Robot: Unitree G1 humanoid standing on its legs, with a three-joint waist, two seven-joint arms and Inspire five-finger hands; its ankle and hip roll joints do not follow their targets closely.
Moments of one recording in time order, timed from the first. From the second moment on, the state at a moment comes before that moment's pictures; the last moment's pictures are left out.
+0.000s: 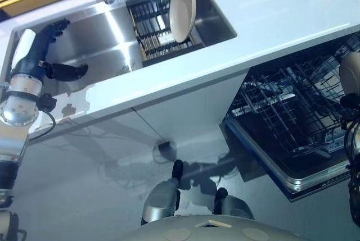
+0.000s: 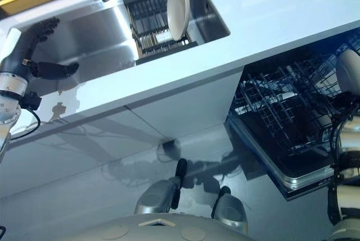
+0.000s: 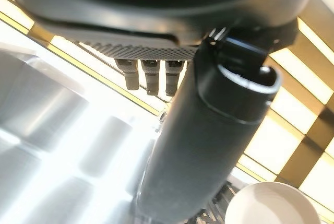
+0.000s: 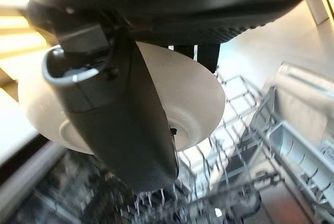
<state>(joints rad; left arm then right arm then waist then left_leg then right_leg) -0.22 1.03 0.07 0.18 -0.13 -0.07 0.10 -0.48 -0.90 -0.02 0.87 0.12 0.21 -0.44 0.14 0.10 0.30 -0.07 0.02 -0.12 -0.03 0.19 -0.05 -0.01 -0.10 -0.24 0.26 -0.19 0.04</state>
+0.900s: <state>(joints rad) -0.33 1.07 -0.01 0.18 -0.13 -0.07 0.08 -0.61 -0.91 0.13 0.97 0.02 0.33 -0.22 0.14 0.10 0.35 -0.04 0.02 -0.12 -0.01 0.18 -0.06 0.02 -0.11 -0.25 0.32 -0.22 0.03</state>
